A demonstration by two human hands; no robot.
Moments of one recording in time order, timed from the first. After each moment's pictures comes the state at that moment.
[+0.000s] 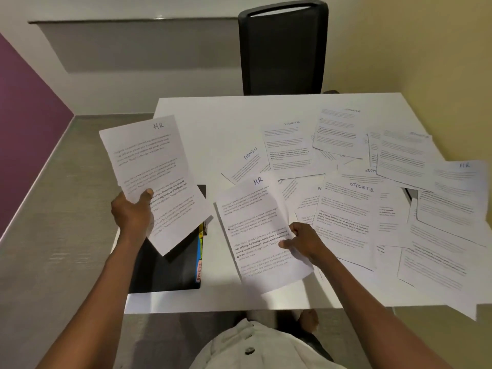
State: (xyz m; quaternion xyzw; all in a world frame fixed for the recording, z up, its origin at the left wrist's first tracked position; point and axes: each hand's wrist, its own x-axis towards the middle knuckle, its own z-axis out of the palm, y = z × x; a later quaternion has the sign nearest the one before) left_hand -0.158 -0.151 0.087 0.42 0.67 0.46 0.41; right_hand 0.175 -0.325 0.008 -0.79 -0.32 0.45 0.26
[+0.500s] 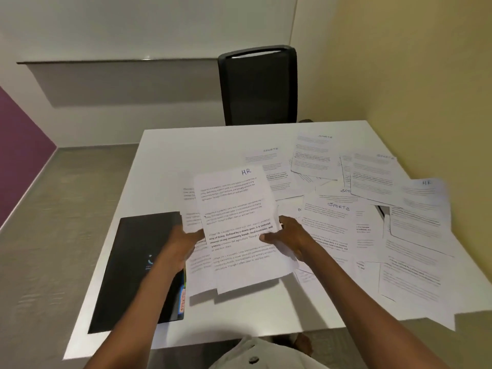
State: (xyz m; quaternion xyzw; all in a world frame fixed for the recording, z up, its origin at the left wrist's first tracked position) left_hand -0.062 -0.191 0.072 0.46 0.53 0.22 0.67; right_hand 0.192 -0.301 0.084 -0.73 -0.29 0.51 0.35
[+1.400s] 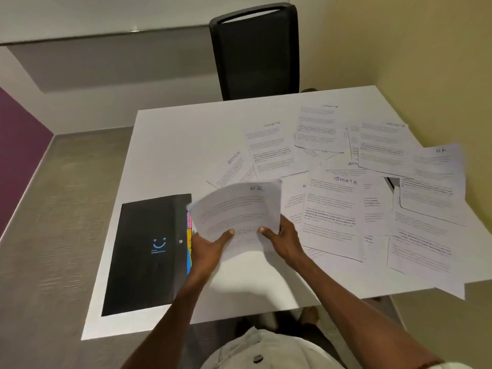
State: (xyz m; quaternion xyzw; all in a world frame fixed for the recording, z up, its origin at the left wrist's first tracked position) left_hand -0.034 -0.257 0.040 0.49 0.57 0.33 0.56; right_hand 0.147 -0.324 0.014 -0.72 -0.32 0.38 0.48
